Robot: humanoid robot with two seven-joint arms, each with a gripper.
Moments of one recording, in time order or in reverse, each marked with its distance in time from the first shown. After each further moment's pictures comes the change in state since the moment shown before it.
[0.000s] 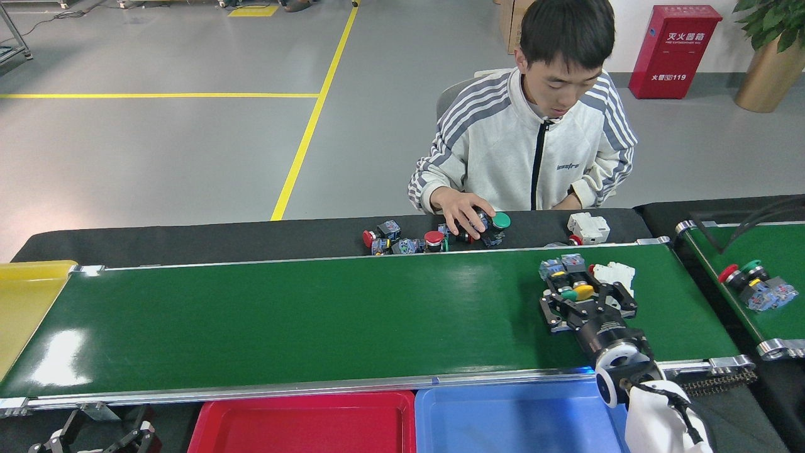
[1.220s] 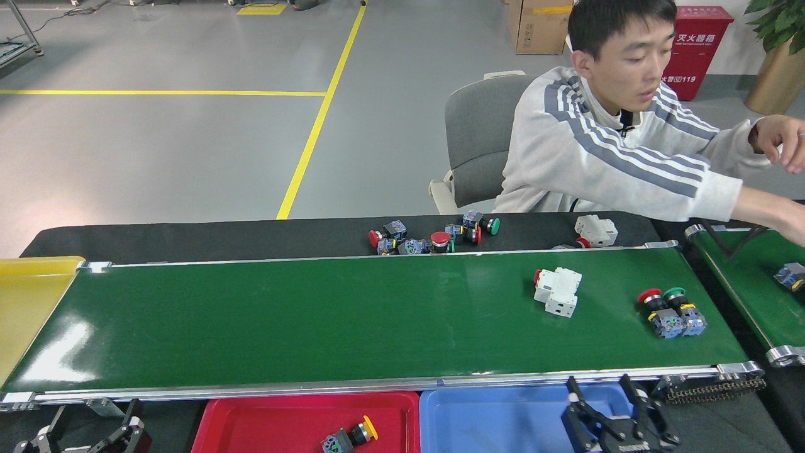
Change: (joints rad) left arm -0.006 -0.017 0.049 -0.016 0.001 -0.033 0.002; right arm 0.554 0.145 -0.381 -0.363 -0.018 0.083 -0.057
